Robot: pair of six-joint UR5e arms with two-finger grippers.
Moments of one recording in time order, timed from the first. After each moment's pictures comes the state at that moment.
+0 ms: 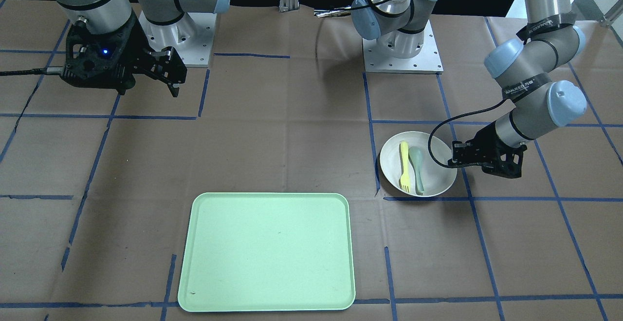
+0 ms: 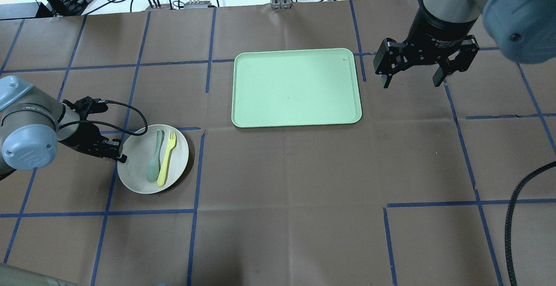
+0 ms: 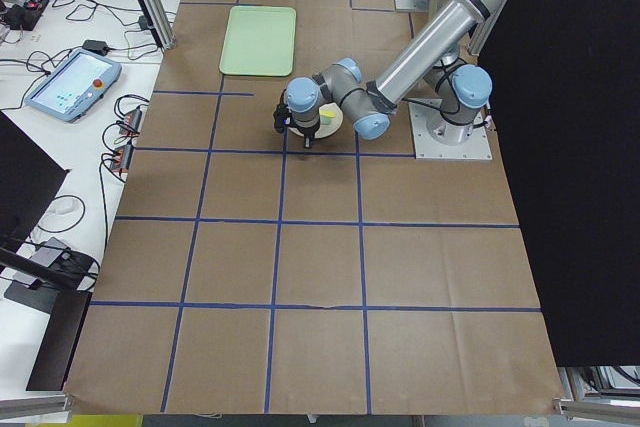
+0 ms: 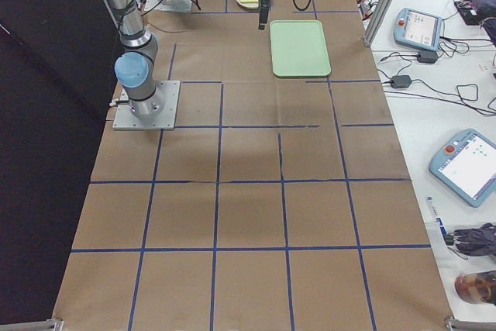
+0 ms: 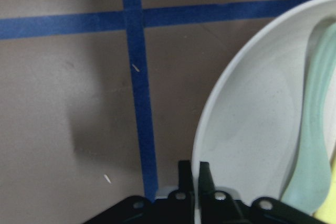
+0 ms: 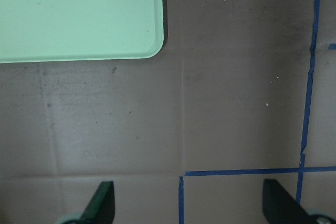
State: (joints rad) left arm -1.05 -1.81 -2.08 -1.02 1.33 0.63; right arm 1.58 -1.57 1.59 -1.54 -1.57 0.03
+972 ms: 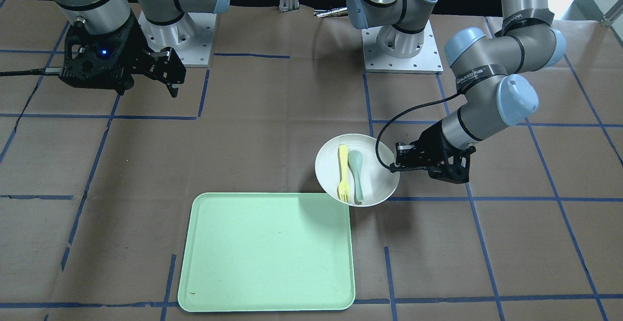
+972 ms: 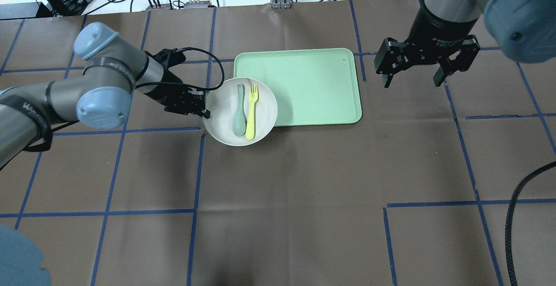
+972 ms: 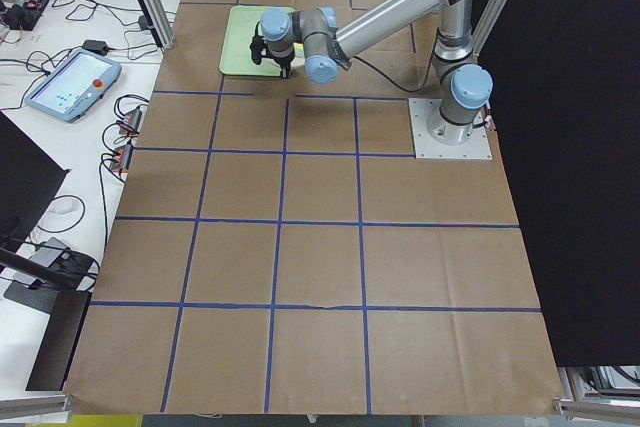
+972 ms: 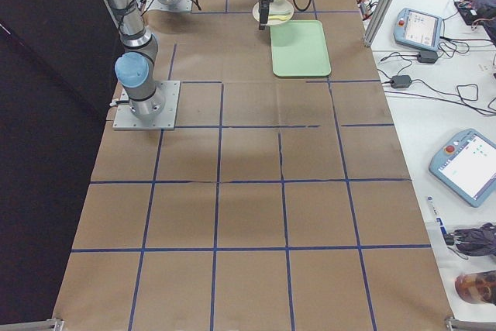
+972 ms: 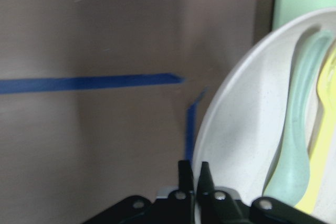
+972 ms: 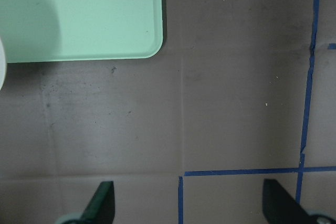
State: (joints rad) left arm -1.50 -1.95 -1.79 -1.06 1.16 0.12; right arm 1.58 -1.57 1.59 -1.54 -1.57 0.03
